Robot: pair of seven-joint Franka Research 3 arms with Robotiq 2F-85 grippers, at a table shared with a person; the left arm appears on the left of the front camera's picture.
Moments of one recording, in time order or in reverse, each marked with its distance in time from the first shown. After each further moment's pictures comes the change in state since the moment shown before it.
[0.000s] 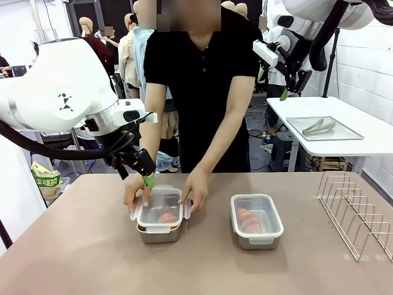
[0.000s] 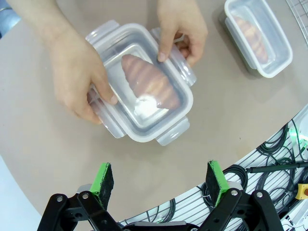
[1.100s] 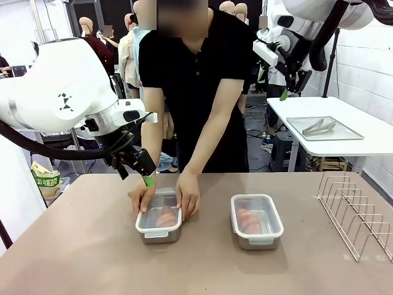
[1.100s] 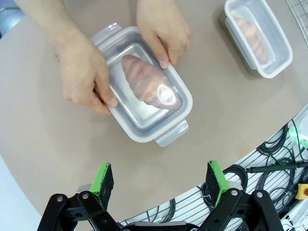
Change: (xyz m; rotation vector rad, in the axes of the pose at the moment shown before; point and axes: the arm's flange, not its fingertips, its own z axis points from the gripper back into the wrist) left arm 0.000 0.000 0.000 0.000 0.000 0.000; right arm 0.000 0.000 0.000 0.000 0.000 0.000
